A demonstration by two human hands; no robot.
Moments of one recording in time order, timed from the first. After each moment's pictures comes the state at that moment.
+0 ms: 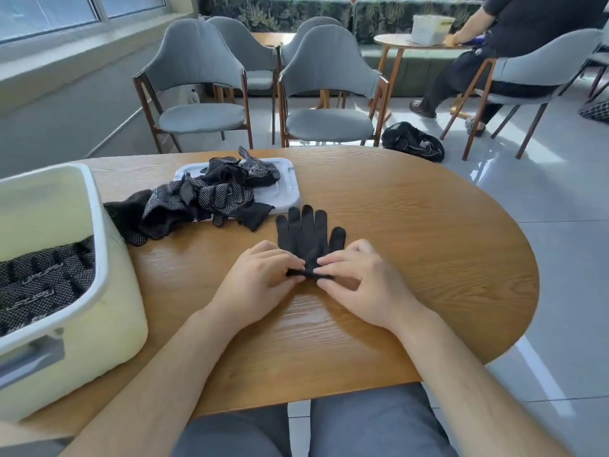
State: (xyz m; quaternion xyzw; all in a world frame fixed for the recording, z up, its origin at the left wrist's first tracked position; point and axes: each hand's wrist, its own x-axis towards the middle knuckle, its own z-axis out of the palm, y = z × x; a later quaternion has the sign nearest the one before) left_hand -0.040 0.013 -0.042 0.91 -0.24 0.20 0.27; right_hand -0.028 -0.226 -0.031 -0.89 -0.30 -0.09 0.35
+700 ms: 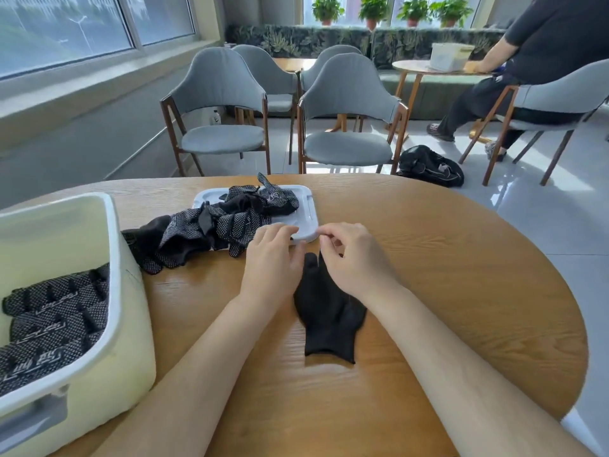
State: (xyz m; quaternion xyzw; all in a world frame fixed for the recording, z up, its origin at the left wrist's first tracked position) left_hand 0.031 0.005 -0.024 0.93 0.00 0.29 0.24; right_hand 0.053 -0.161 0.005 -0.90 -0.22 -0.12 0.36
